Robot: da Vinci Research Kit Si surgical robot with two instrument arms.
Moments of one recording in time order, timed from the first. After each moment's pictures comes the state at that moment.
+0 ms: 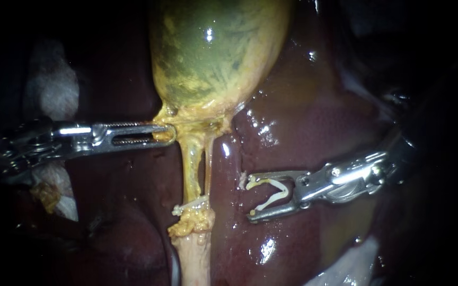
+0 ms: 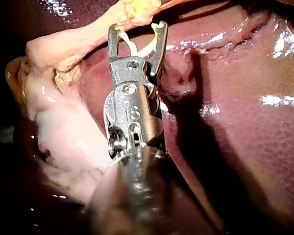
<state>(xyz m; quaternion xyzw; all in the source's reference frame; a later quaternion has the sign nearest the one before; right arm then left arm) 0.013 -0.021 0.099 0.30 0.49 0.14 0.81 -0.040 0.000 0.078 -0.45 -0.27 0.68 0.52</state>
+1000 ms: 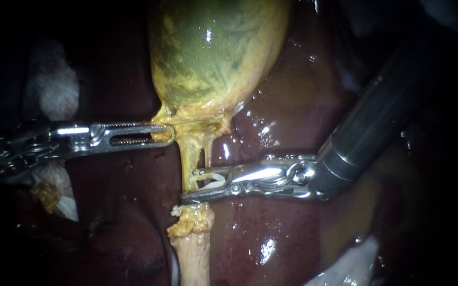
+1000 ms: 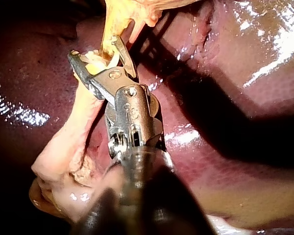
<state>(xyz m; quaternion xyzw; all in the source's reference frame) 0.022 -0.020 0.103 0.41 0.41 0.33 0.75 -0.040 0.000 0.078 -0.45 -0.27 0.68 0.52</state>
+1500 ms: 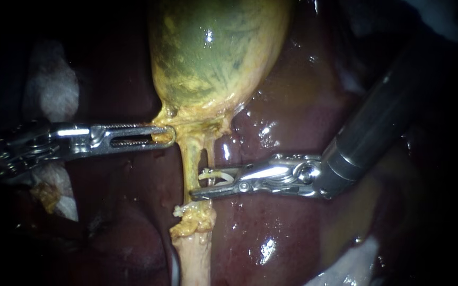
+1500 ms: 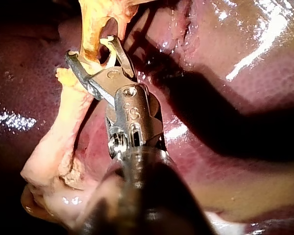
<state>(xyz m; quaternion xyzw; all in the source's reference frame) 0.021 -0.019 0.105 0.40 0.41 0.36 0.74 -0.040 -0.001 0.077 -0.45 -0.27 0.68 0.52</state>
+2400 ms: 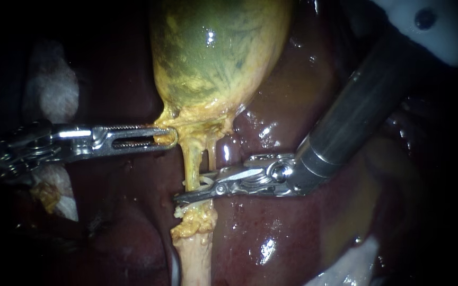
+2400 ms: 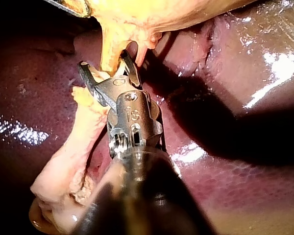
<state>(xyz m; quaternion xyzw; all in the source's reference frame) 0.025 -0.020 0.106 0.39 0.35 0.35 0.77 -0.041 -0.001 0.077 -0.45 -0.27 0.68 0.52</state>
